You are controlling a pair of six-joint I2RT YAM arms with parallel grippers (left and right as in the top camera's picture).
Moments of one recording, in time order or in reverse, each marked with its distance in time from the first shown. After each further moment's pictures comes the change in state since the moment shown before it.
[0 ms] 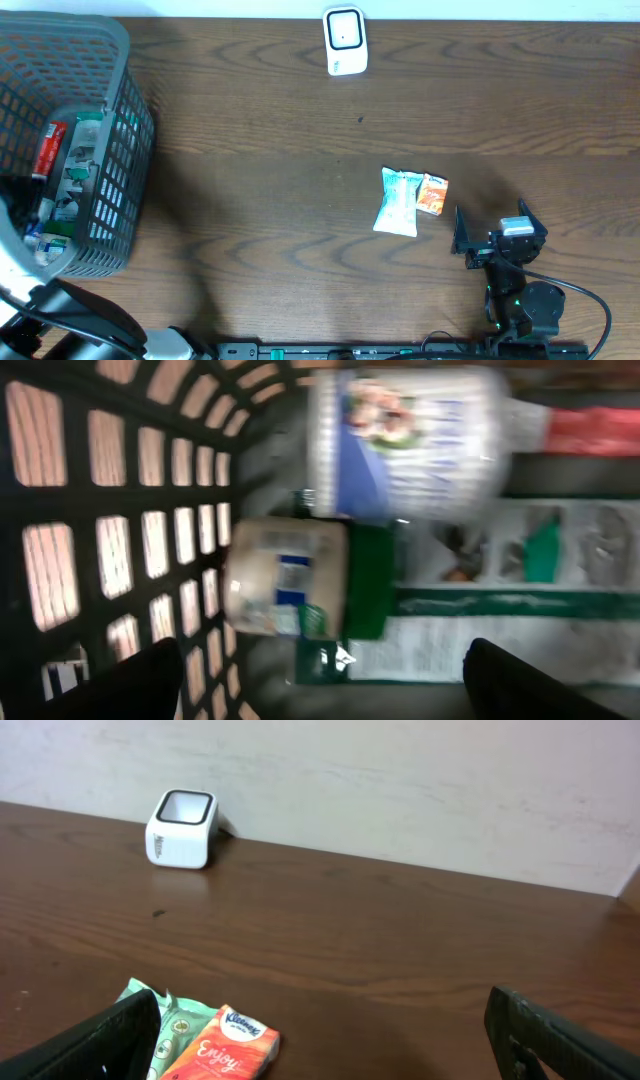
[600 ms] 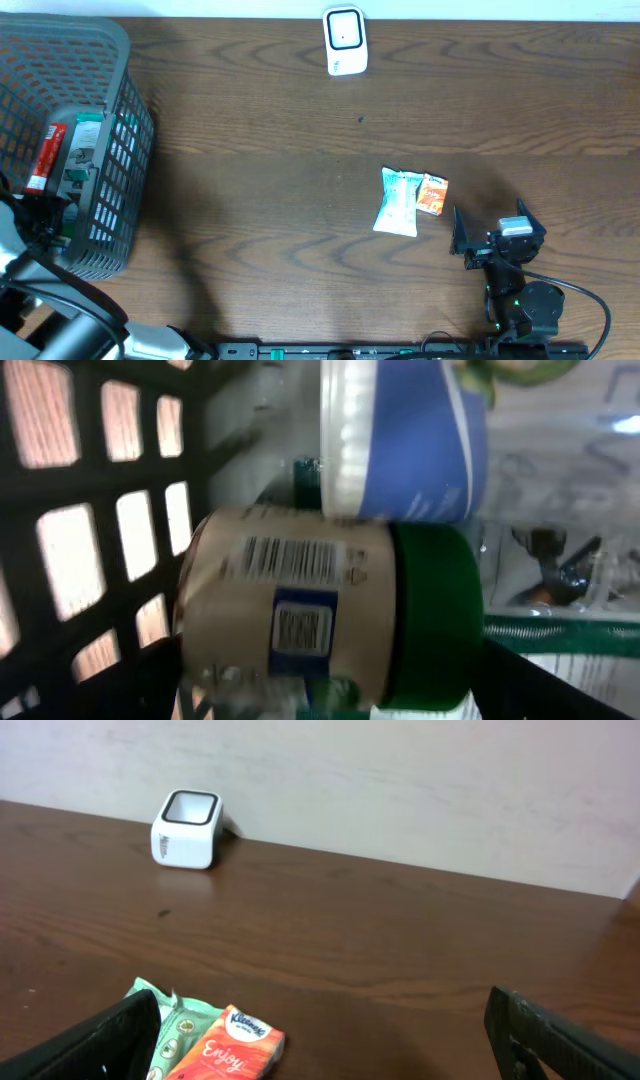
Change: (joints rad) left arm 0.040 0.110 -0.135 0.122 0.058 0.020; right arm 0.010 0.000 0.000 0.000 0.000 0.000
